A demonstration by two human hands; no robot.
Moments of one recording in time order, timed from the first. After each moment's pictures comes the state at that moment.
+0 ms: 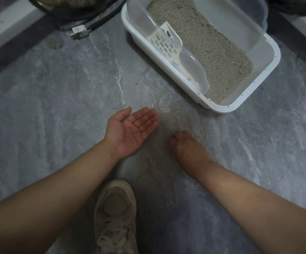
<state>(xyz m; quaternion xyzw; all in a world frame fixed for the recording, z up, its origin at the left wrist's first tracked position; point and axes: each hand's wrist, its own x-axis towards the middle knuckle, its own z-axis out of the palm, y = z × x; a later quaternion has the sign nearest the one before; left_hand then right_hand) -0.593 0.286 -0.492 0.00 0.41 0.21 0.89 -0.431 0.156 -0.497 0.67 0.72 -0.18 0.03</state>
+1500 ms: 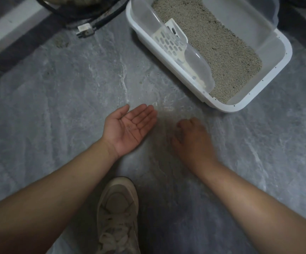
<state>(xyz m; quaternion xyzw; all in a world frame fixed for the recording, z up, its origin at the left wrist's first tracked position) -0.599 0.289 -0.487 -0.01 0.42 0.24 0.88 -0.439 0.173 -0.464 0.81 0.51 -0.25 -0.13</state>
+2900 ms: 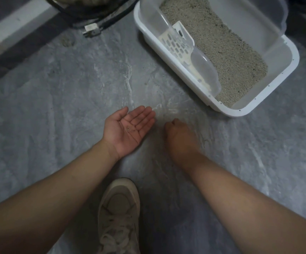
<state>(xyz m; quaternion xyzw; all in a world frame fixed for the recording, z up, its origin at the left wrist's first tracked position) -0.608 0.294 -0.492 -0.03 0.45 0.26 0.85 -0.463 0.205 -0.493 0.78 0.58 -0.25 -0.02</state>
